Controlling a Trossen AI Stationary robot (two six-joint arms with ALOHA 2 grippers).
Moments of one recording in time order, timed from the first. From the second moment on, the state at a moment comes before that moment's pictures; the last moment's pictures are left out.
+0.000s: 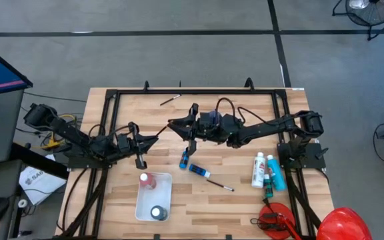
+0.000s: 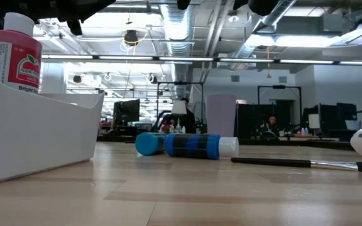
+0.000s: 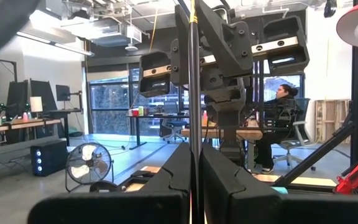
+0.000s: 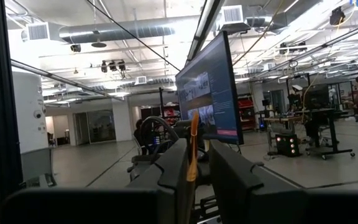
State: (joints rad) left arm -0.39 1.01 0.20 1.21 -0.66 0.25; right arm 0.06 1.79 1.21 0.97 0.13 0.09
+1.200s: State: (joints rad) left arm -0.39 1.01 0.20 1.20 -0.87 0.26; right arm 0.07 1.77 1.21 0.86 0.20 0.05
